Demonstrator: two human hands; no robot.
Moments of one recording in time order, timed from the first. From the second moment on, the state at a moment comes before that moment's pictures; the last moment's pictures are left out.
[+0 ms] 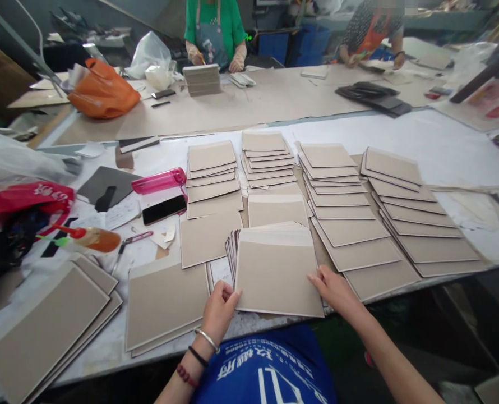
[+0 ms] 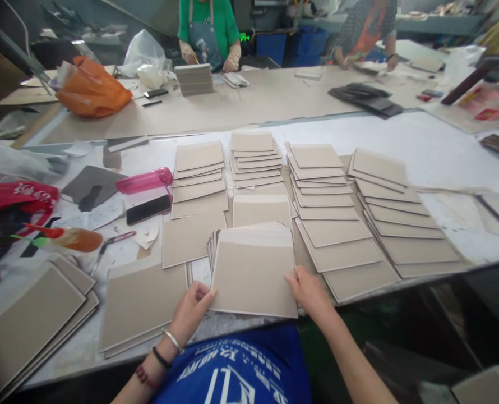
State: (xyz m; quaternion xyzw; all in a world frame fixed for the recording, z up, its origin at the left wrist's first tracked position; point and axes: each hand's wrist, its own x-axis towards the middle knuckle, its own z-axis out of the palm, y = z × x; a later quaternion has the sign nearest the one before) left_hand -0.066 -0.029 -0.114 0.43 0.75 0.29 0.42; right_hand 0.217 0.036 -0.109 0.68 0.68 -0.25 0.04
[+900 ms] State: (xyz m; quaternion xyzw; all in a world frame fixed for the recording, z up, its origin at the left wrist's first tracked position) left_hand -0.063 -0.026 -0.103 0.34 0.69 0.30 0.56; right_hand 0.207 0.033 -0.086 0.71 0.65 -0.27 0.04
